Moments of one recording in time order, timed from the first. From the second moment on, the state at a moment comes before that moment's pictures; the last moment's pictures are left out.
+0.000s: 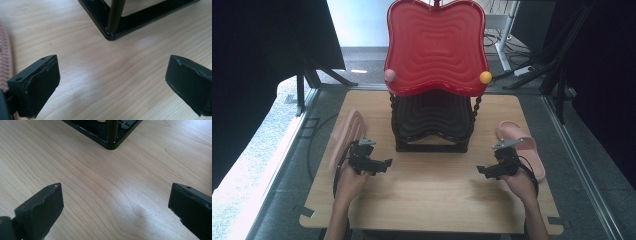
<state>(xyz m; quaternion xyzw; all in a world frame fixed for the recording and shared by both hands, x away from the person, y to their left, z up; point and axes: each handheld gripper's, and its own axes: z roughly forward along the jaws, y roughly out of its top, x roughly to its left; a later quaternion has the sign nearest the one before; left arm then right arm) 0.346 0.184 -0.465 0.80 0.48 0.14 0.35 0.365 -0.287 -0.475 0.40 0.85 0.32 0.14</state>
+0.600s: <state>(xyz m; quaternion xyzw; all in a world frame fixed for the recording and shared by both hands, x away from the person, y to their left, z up) 0.363 0.218 -0.418 0.80 0.48 0.17 0.33 0.365 -0.294 -0.472 0.41 0.84 0.31 0.14</state>
